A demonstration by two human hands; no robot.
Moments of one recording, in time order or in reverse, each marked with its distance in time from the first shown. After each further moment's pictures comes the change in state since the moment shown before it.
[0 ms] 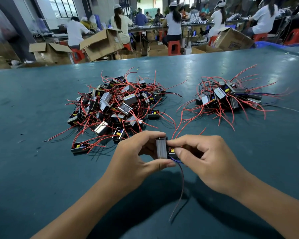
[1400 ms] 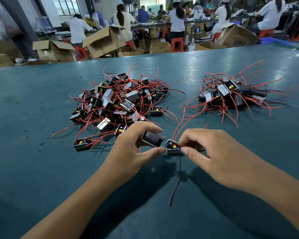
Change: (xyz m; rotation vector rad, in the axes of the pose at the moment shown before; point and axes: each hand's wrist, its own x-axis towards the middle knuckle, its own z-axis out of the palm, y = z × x) left_hand 0.006 -0.019 -0.009 -0.046 -0.041 -0.079; right_hand 0.005 -0.011 -0.021 -0.336 -0.244 0.011
